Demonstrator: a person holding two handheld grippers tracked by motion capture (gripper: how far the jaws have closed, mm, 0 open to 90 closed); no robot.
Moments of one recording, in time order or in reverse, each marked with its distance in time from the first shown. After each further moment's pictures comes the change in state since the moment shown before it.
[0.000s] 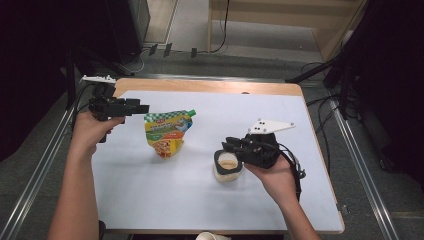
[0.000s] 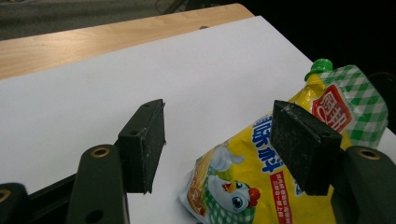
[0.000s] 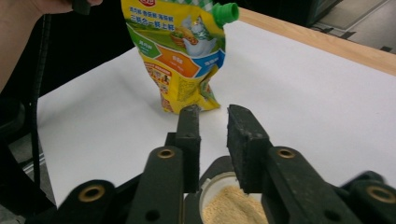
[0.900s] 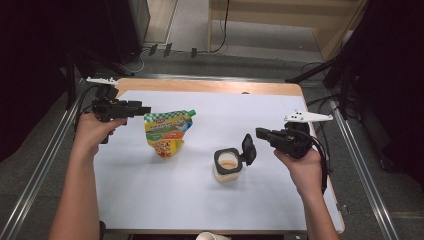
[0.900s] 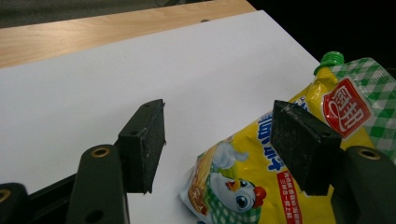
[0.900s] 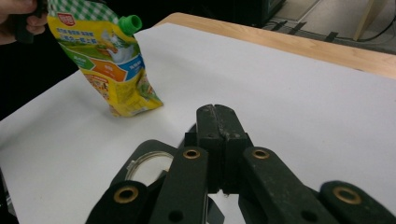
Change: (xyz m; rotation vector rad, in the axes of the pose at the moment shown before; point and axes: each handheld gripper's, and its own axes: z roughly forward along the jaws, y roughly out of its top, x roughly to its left) left arm 0.003 -0.003 0.008 0.016 -0.006 -0.012; right arm -0.060 -0.010 -0.045 -0.029 -0.115 0.132
